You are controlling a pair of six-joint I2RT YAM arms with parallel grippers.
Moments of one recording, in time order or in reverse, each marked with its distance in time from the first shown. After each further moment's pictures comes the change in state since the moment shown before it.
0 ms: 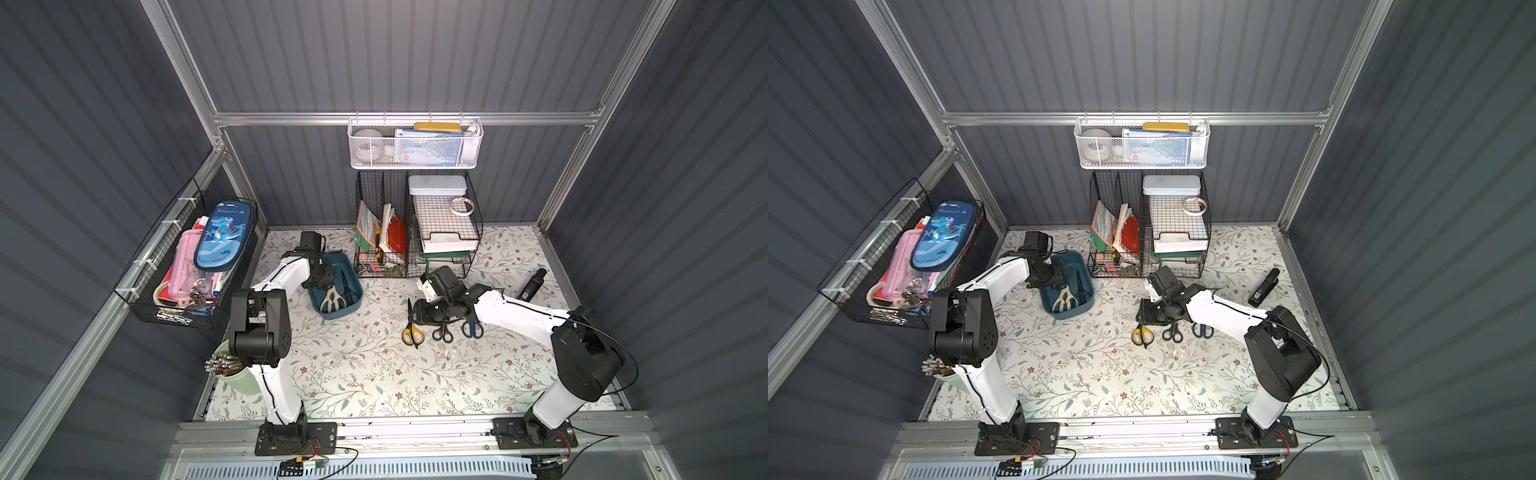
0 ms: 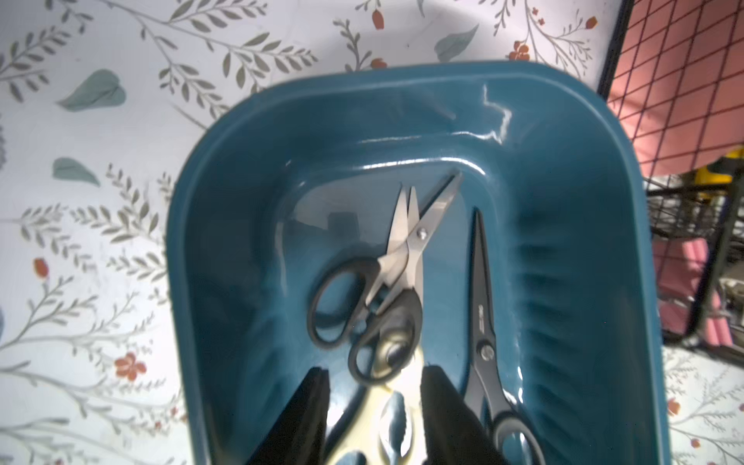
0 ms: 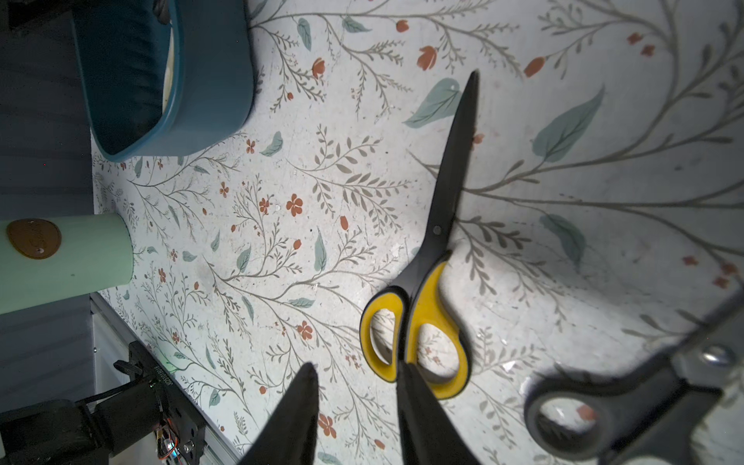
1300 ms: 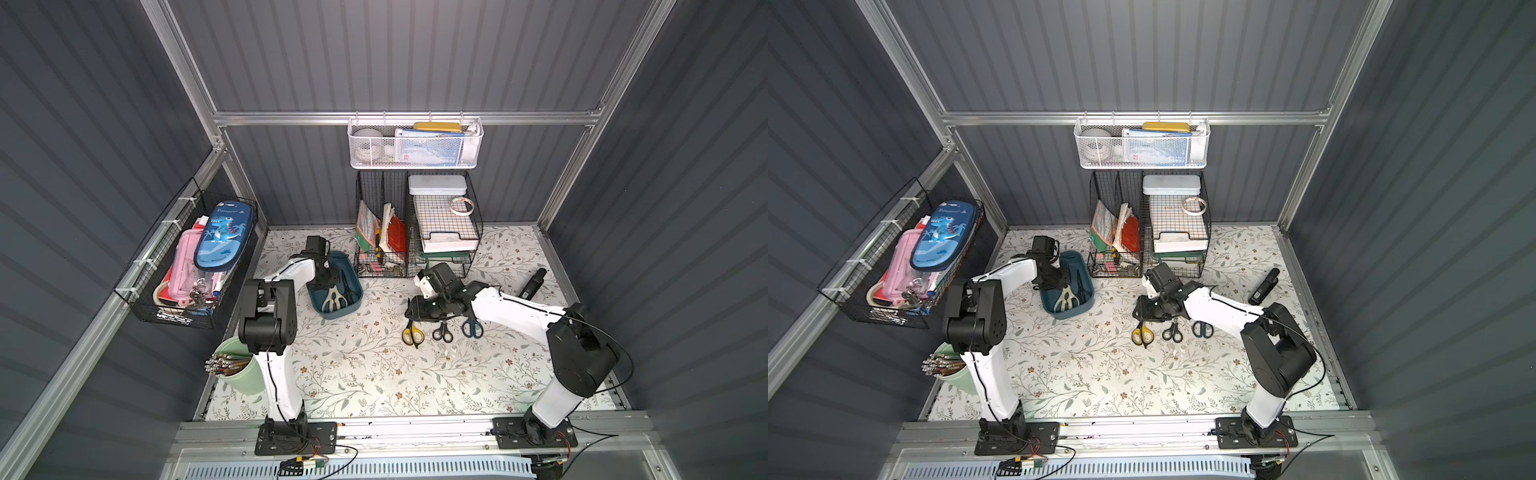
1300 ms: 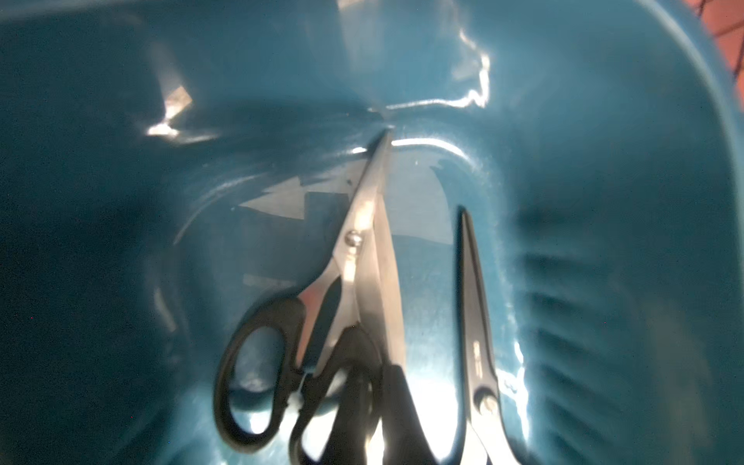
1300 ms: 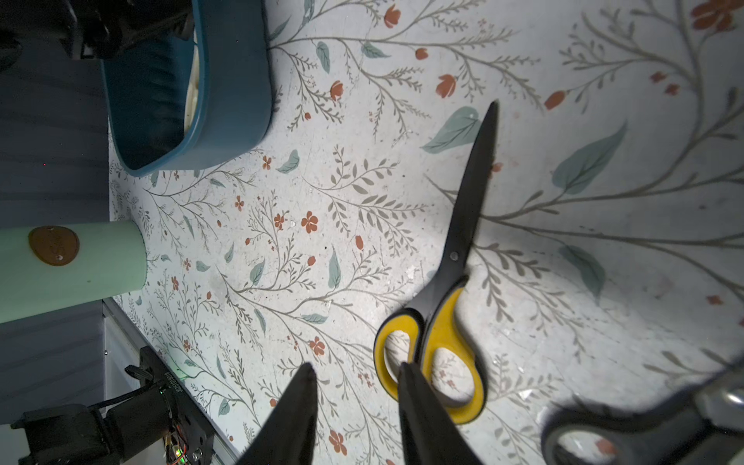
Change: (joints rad) left arm -0.005 0.069 -0.013 0.061 0.084 0.039; right arm 0.000 0.035 0.038 0.019 -0.016 0.000
